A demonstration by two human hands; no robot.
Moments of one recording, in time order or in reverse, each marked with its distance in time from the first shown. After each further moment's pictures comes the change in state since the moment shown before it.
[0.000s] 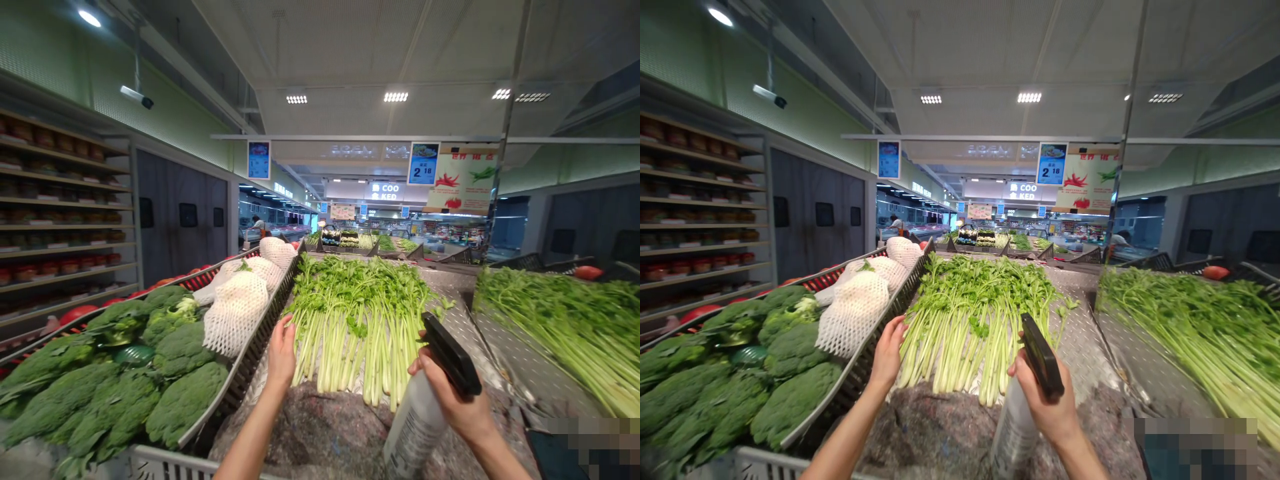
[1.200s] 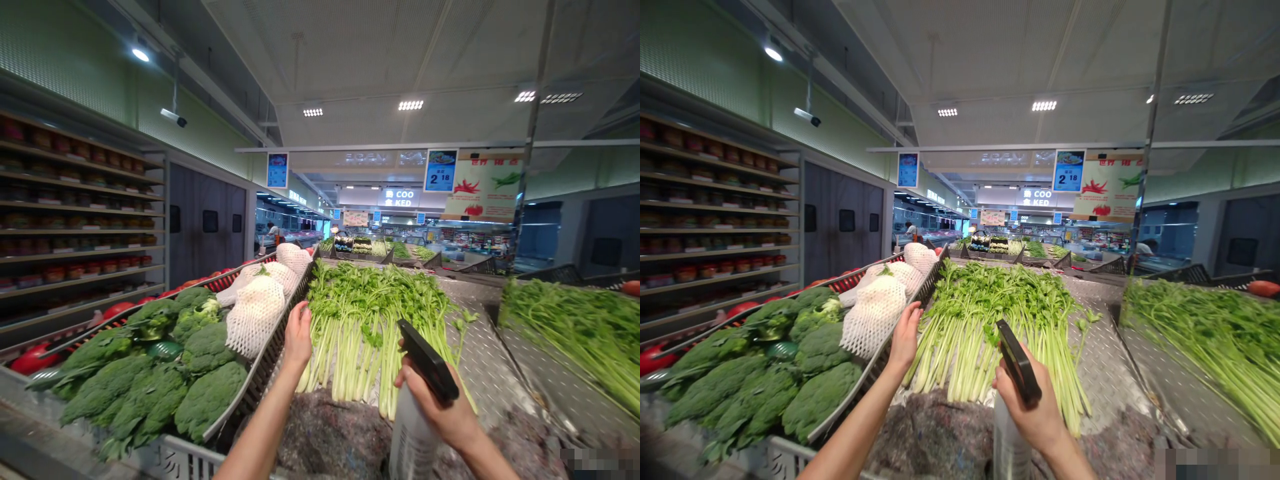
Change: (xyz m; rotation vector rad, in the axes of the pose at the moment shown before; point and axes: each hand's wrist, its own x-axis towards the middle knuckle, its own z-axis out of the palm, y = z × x) left_hand 0.023 0.033 -0.001 0.033 0.023 0.098; right_hand 0.001 -0.024 0.039 0.056 -0.203 -0.061
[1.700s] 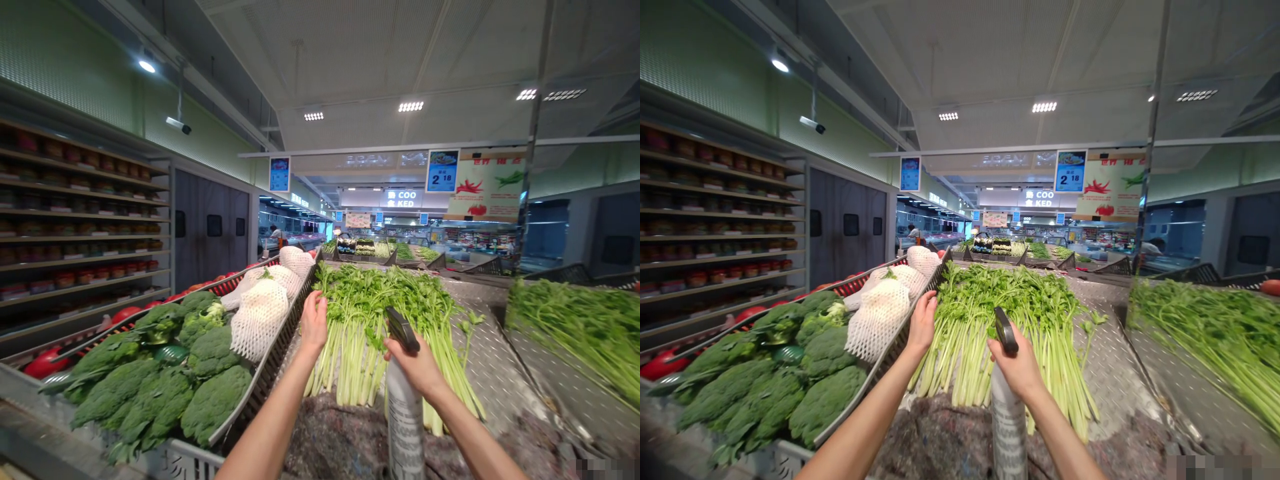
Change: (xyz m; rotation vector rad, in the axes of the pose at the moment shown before) left_hand 0.017 0.032 0.021 0.078 -0.027 0.086; right_hand 0.041 0.038 0.018 -0.088 -0.048 0.199
